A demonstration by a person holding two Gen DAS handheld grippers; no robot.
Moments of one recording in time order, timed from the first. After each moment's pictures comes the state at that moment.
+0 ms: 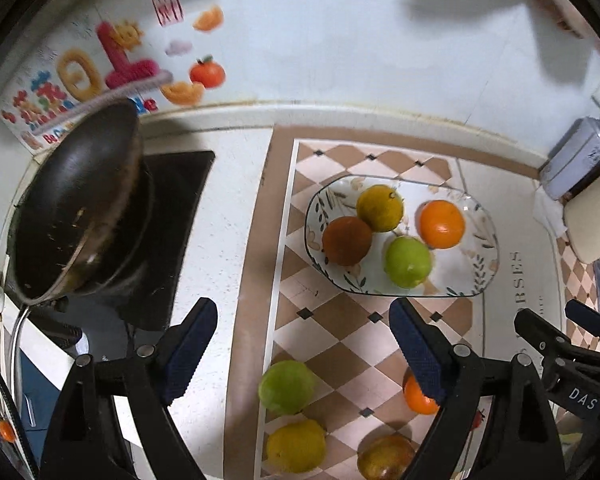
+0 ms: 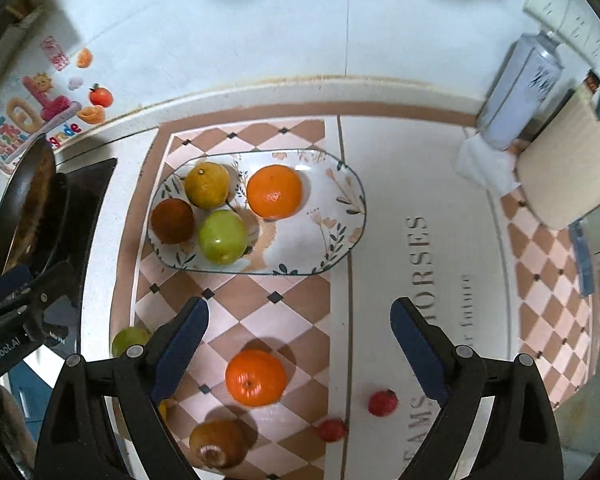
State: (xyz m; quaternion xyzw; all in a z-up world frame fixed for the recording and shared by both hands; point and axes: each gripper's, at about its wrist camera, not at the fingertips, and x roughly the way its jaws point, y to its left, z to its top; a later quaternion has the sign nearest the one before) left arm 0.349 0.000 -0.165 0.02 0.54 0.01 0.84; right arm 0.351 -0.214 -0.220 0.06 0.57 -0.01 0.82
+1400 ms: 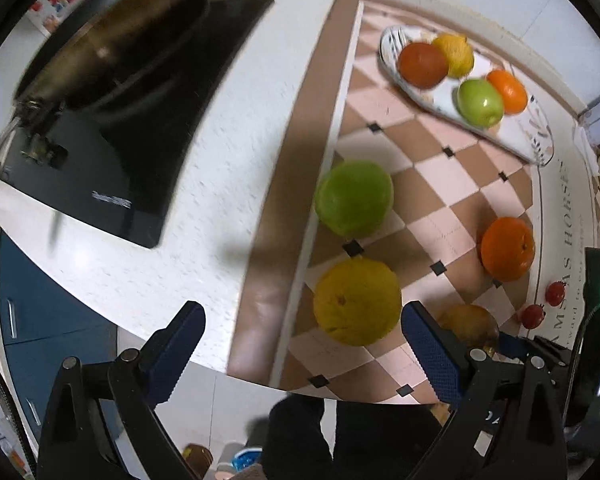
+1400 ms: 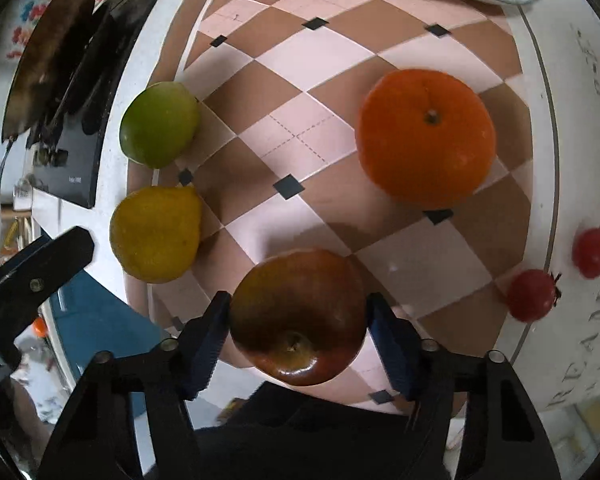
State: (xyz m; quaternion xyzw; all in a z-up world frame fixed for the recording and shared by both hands) left arm 0.247 0.050 -0.267 -0.04 0.66 0.06 0.75; right arm 0.252 -0.124 -0.372 0.10 0.72 0.16 0.66
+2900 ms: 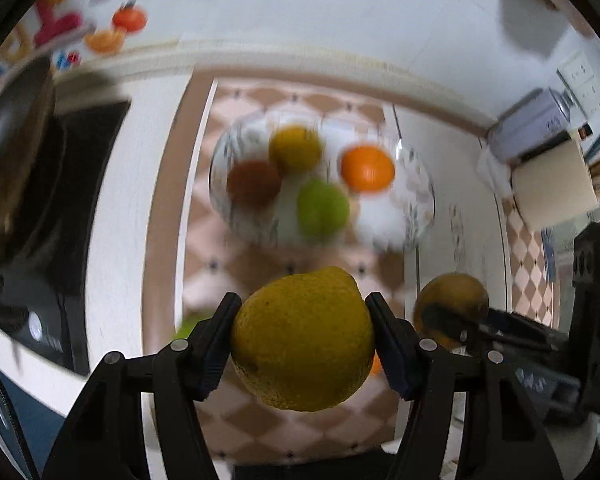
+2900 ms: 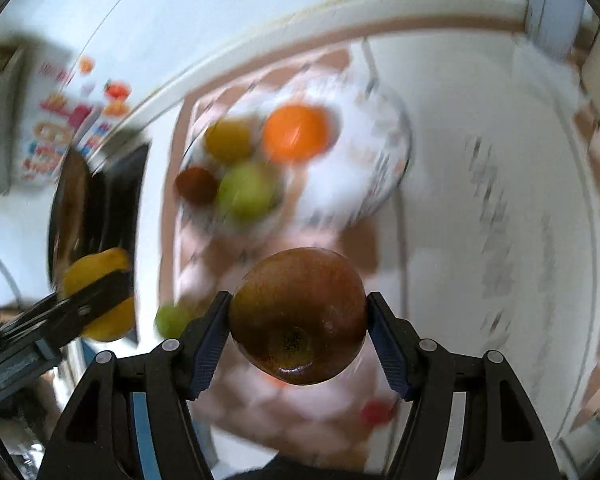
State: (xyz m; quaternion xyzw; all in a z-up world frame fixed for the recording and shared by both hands) left arm 0.366 -0.046 -0.190 -0.04 0.62 -0.09 0.78; right arm 0.377 -0.261 -0.286 0.20 0.63 0.09 0.74
